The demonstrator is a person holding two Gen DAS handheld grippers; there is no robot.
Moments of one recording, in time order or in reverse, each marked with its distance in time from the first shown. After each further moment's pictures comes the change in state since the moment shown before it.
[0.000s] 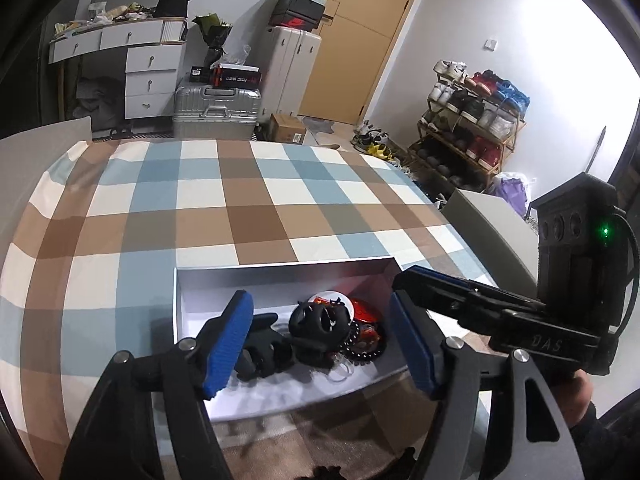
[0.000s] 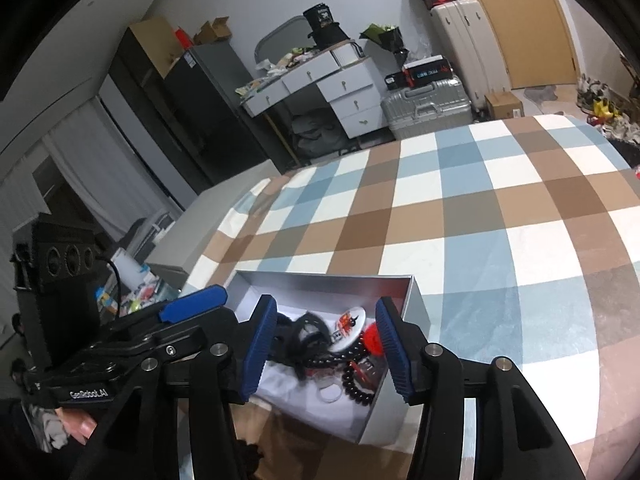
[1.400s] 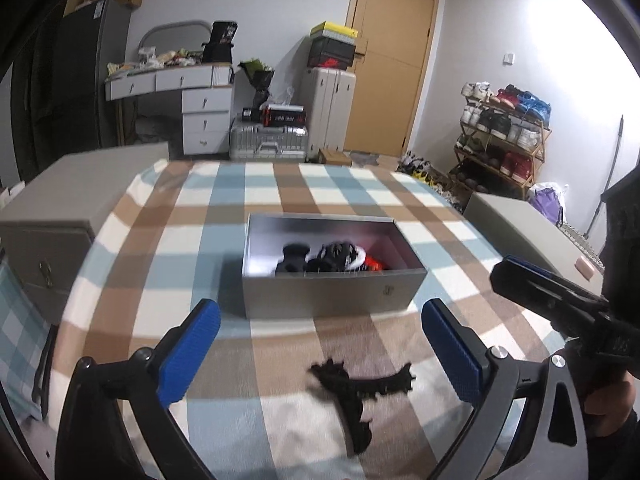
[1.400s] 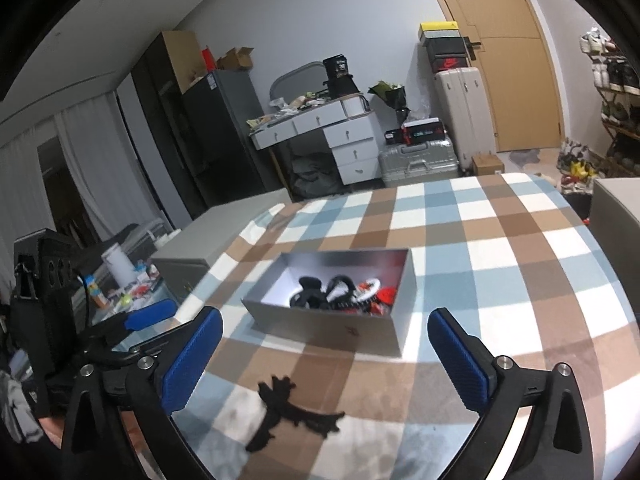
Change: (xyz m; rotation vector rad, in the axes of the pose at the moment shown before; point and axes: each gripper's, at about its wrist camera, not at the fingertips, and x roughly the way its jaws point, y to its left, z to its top) left arm -0.067 -0.024 -0.072 0.013 -0.143 0.221; right arm -0.096 0.055 -0.075 -0.136 -0.164 -0.111
